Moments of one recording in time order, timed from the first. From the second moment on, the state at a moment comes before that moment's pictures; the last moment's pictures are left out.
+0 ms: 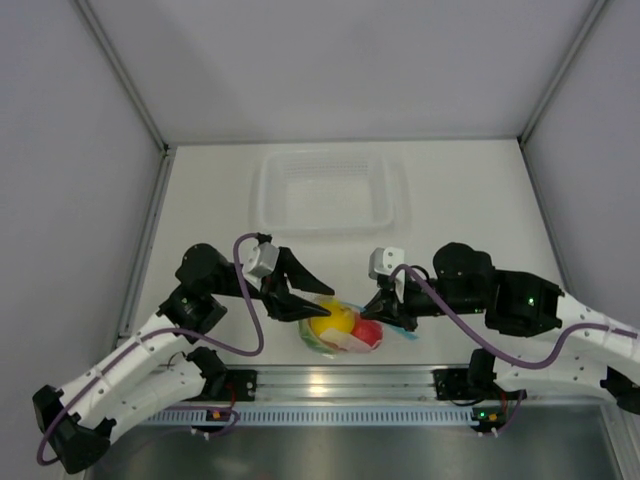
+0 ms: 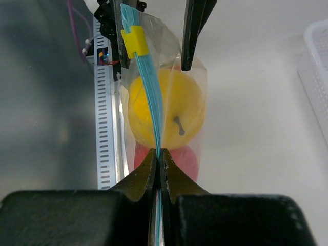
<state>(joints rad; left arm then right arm) -0.75 0.76 0.69 0.29 1.00 -0.25 1.21 0.85 1.10 -0.66 -0.23 -0.07</state>
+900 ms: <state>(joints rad) -0.75 0.81 0.70 0.29 0.95 -0.28 1.21 0.81 1.10 -0.62 -0.17 -0.04</state>
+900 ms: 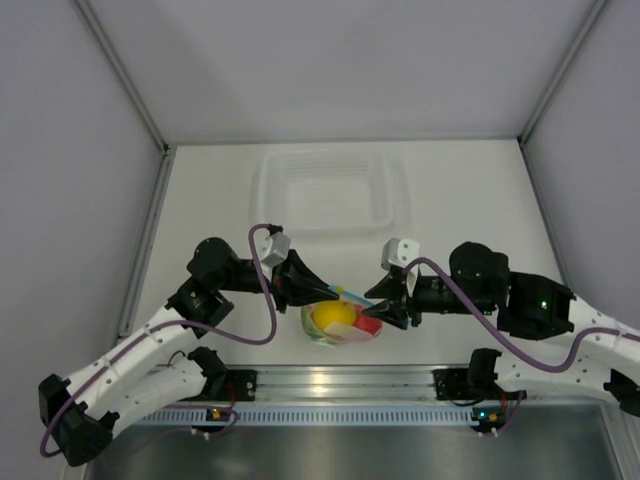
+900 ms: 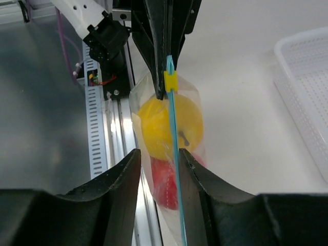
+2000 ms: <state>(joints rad) -0.78 0.86 0.74 0.29 0.97 -0.30 1.20 0.93 1.17 -0.44 -0.22 -0.05</state>
